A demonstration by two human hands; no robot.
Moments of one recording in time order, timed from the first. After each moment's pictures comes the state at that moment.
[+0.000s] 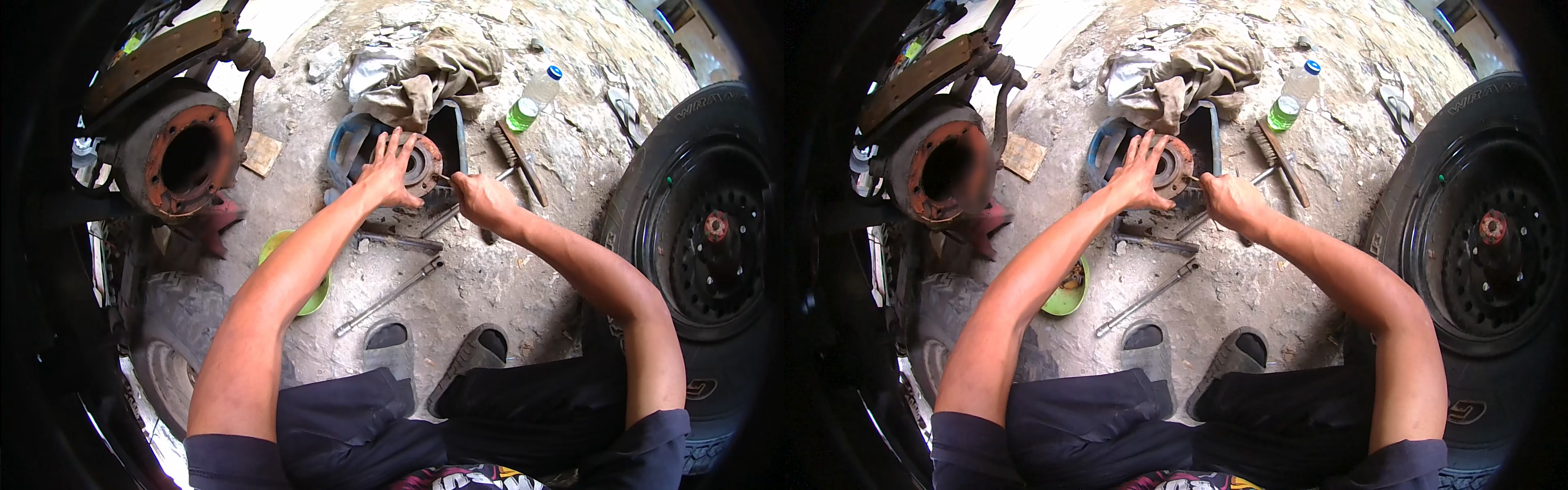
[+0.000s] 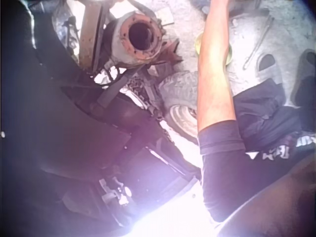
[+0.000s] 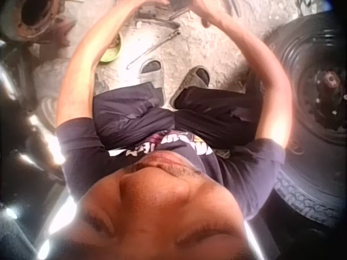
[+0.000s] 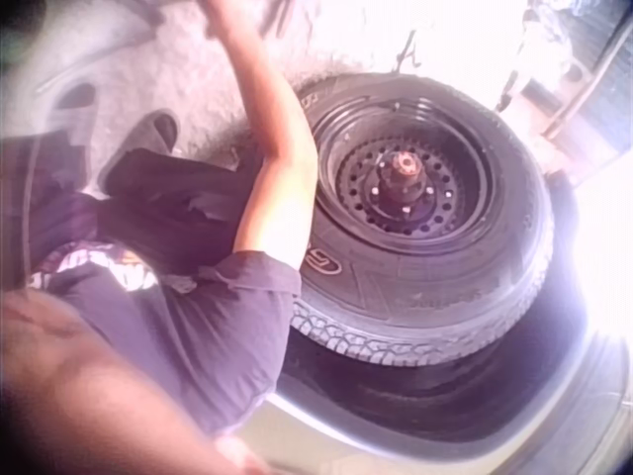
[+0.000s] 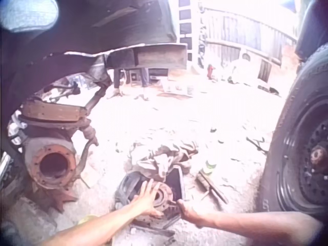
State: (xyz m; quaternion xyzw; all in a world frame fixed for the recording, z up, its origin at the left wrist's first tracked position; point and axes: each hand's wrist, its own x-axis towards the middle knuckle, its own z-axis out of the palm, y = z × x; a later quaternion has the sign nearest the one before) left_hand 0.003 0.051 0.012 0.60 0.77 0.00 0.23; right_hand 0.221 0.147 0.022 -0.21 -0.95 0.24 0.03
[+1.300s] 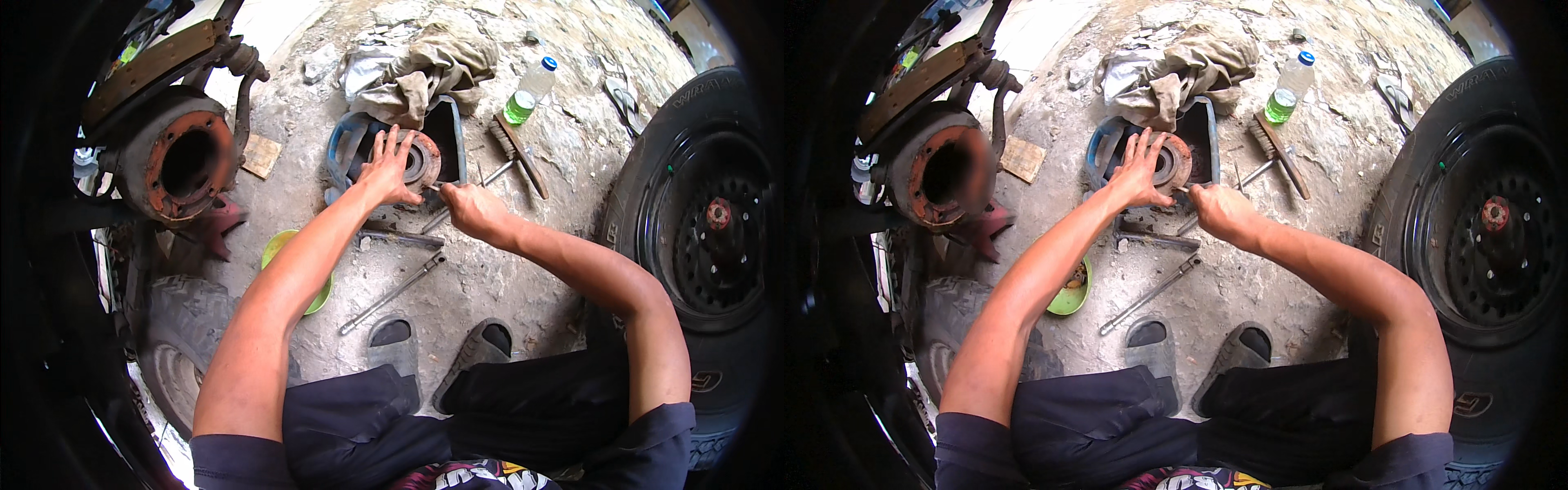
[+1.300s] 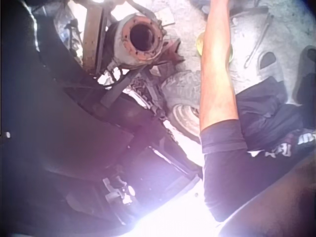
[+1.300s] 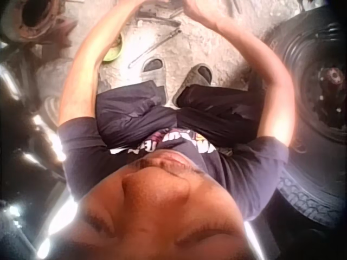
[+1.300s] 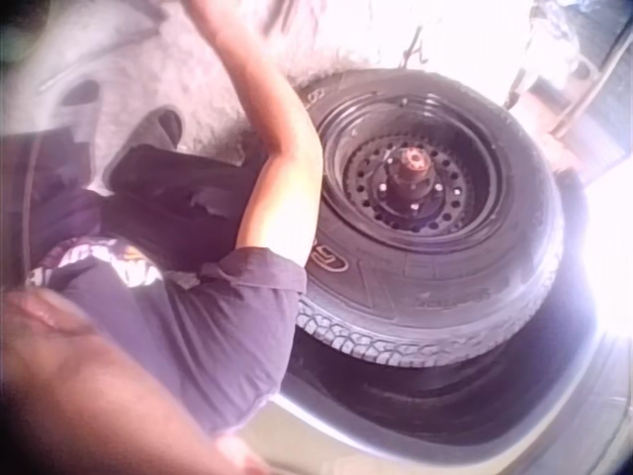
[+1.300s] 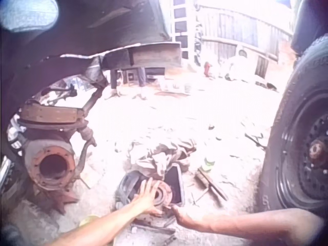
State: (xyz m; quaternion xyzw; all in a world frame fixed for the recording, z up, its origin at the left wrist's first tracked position) left_hand 0.010 0.053 0.013 0.58 0.78 -0.01 0.23; right_hand 0.223 0.123 0.025 -0.22 -0.93 0.28 0.00
